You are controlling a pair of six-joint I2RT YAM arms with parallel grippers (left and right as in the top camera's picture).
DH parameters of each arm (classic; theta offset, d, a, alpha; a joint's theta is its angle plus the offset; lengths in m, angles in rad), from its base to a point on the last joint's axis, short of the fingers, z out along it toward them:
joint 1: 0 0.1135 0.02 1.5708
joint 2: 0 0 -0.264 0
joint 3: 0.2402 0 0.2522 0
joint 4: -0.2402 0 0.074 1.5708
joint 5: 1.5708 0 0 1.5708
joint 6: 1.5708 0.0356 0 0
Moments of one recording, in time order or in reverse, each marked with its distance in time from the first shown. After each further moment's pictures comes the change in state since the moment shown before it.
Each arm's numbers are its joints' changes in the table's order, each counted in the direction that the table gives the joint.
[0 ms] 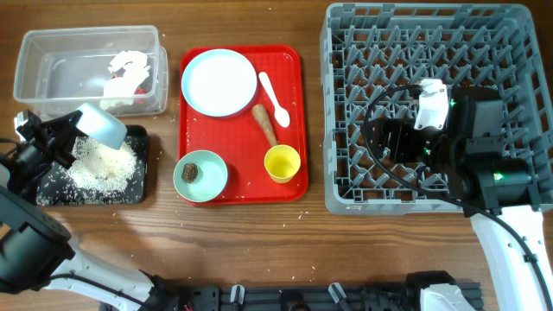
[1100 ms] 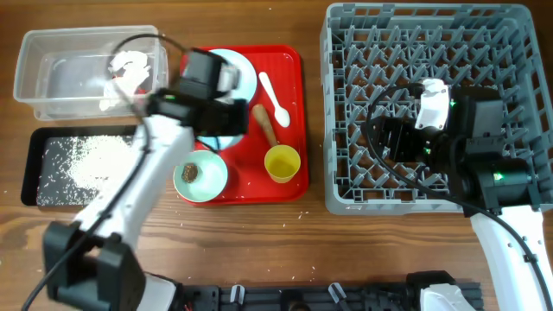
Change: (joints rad) left arm -1.214 0.374 0.010 0.050 -1.370 0.010; right arm 0.000 0.000 0.000 0.000 0.000 0.041
